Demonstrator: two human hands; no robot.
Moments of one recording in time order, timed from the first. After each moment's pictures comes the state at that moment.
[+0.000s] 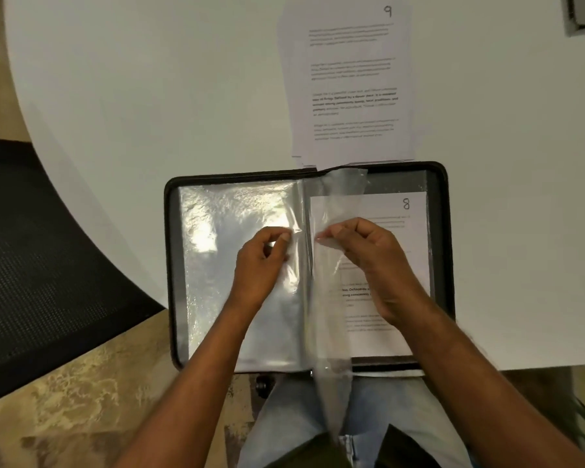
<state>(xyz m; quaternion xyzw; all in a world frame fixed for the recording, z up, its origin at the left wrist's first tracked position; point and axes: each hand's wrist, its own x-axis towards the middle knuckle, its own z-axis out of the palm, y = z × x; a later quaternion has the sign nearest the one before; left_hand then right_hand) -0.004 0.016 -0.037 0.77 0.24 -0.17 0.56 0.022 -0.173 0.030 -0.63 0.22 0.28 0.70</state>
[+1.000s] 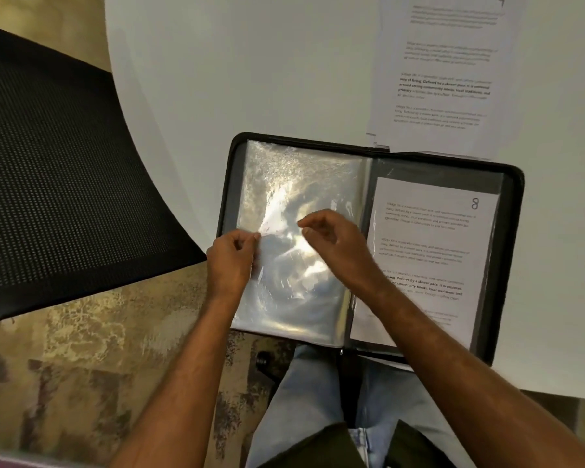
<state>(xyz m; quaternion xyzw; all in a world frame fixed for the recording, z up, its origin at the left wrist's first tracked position) -0.082 0.123 -0.048 0.77 0.44 -0.11 0.46 -0.011 -0.068 -0.037 -0.75 -0.01 0.31 0.59</state>
